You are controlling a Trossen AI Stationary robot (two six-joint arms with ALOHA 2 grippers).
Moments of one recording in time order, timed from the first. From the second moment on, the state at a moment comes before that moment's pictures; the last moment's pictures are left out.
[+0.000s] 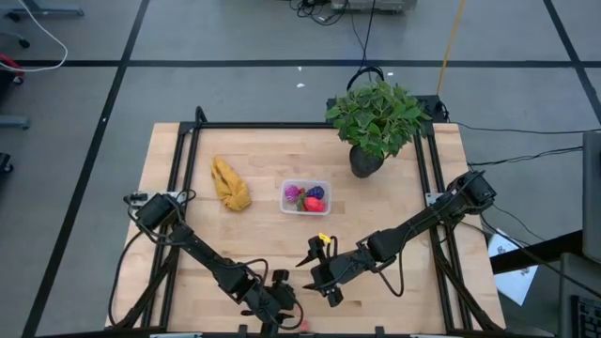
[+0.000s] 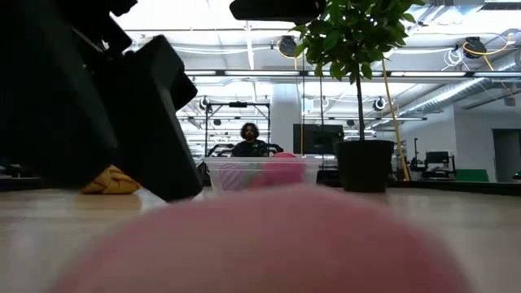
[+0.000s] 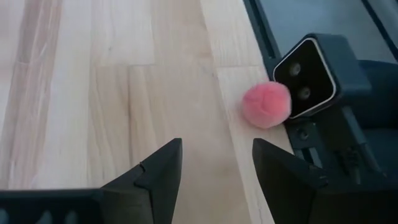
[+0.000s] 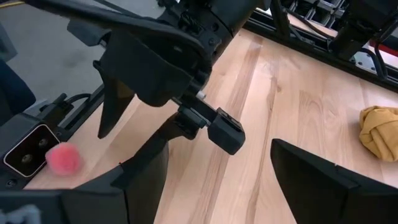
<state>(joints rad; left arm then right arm) -0.67 2.03 1.21 0.04 -0.18 -0.48 0.51 1.79 1.16 0.07 0.24 -0.09</state>
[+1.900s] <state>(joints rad) -0.63 2.04 1.21 0.05 -0.08 -0.06 0.50 1.65 1.16 0.05 0.53 -0.17</state>
